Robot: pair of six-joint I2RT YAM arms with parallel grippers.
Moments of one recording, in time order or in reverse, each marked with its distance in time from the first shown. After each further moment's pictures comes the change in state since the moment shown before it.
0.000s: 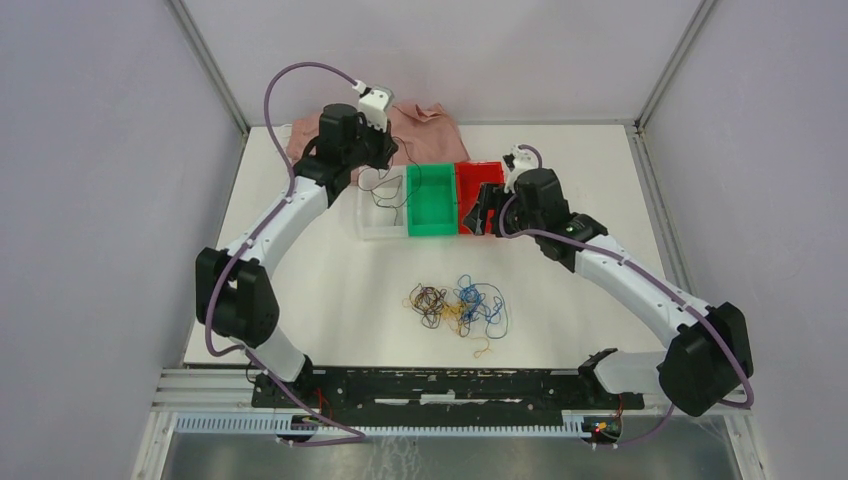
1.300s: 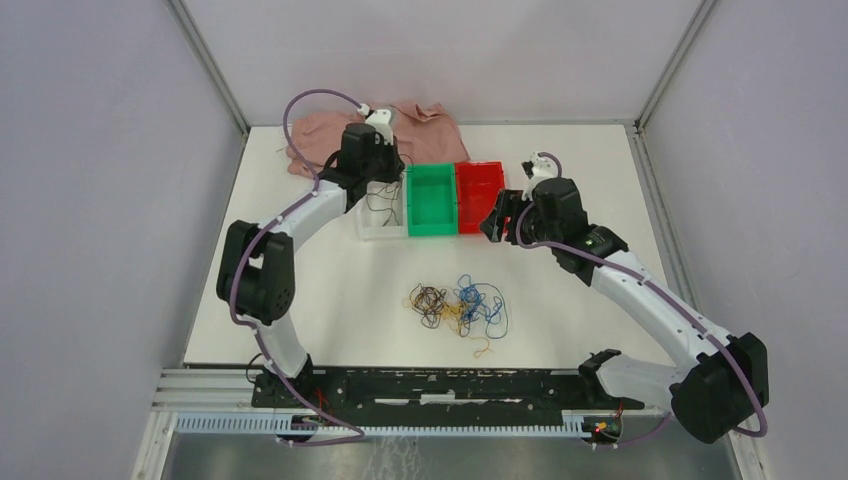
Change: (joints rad) left arm -0.019 0.159 -0.086 0.151 -0.116 -0.227; right arm -0.038 -0.136 -0.067 -0.056 0.024 -0.010
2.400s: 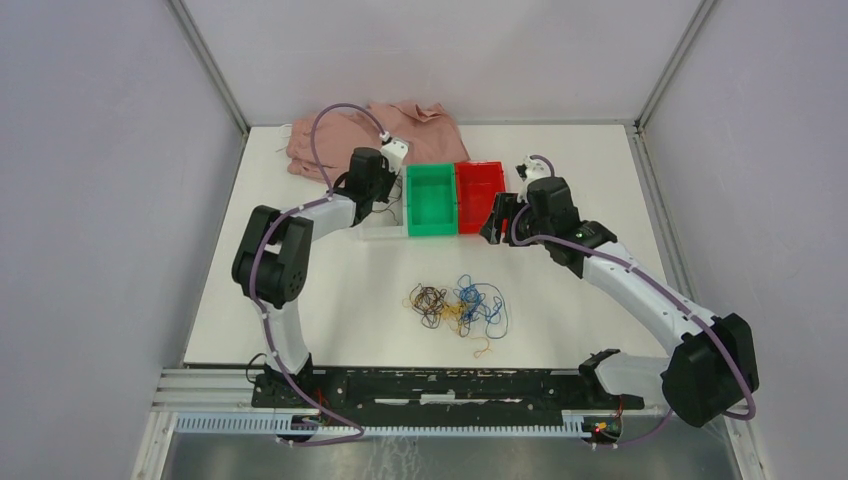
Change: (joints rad) left arm 0.011 0.133 -0.130 0.207 -0.166 0.473; right arm -0.018 0.080 -0.008 -0.010 -0.006 -0.016
